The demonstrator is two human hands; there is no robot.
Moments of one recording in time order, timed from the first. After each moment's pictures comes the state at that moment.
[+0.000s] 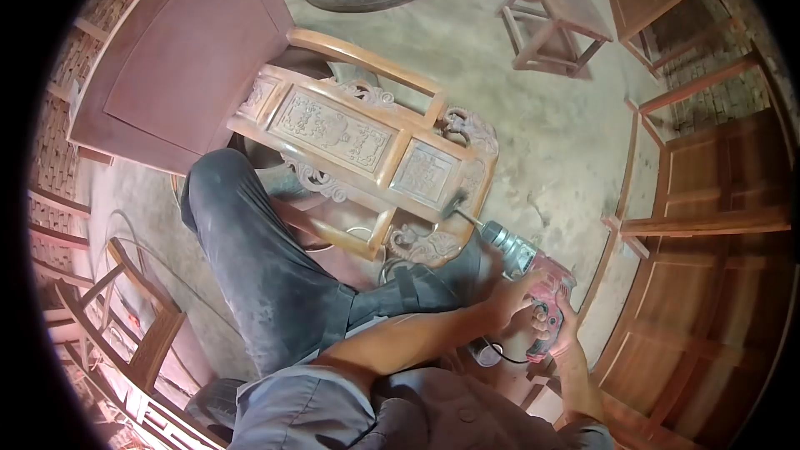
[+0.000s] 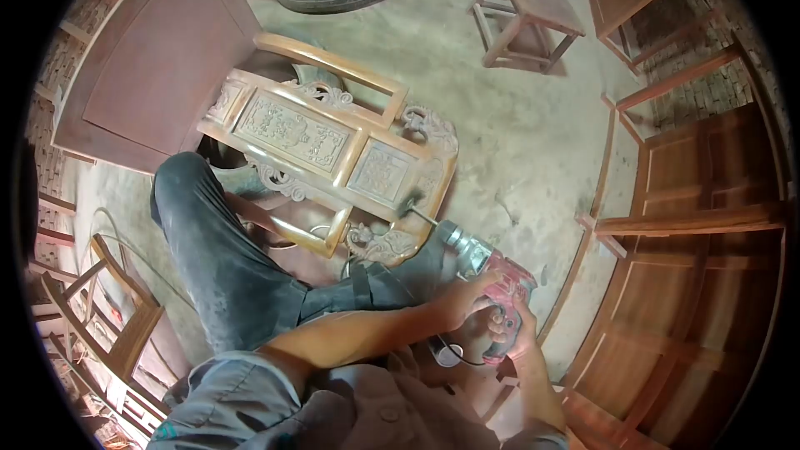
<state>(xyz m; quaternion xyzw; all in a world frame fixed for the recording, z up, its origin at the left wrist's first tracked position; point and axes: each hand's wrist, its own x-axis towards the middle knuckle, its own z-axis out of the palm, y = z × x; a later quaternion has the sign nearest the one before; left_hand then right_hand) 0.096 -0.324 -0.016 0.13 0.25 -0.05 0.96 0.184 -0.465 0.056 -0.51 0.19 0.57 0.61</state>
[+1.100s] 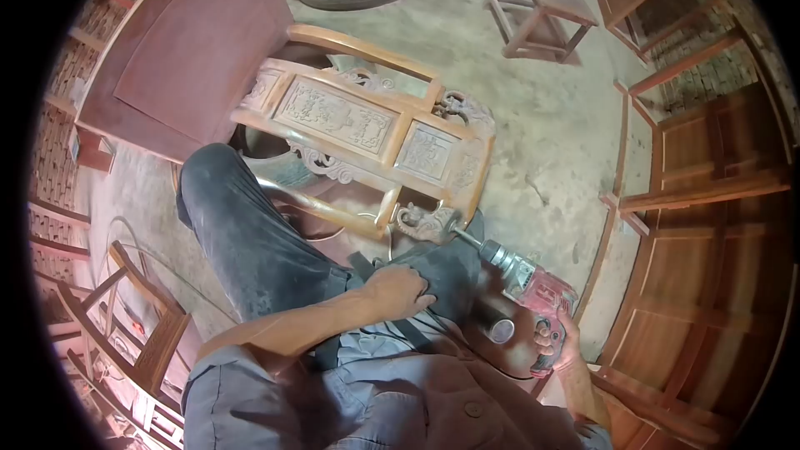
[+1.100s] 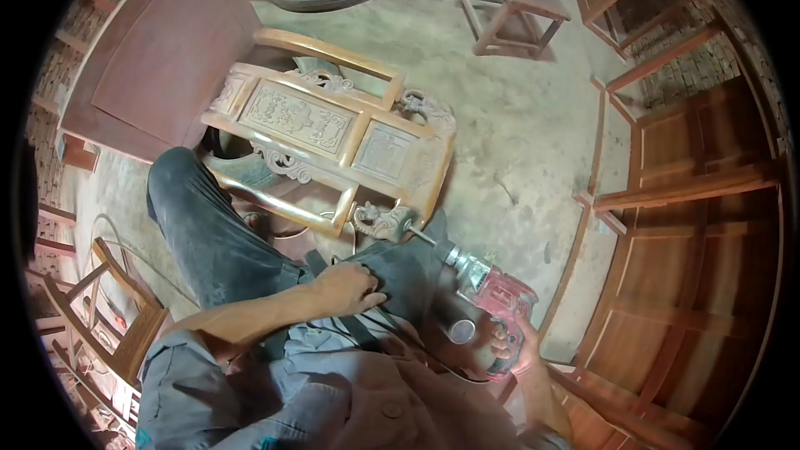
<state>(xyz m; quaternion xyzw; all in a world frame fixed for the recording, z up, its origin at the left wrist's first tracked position) -0.098 -0.183 0.046 0.90 0.08 -0.20 0.38 0.111 -0.526 0.079 -0.48 0.22 0.58 0.62</state>
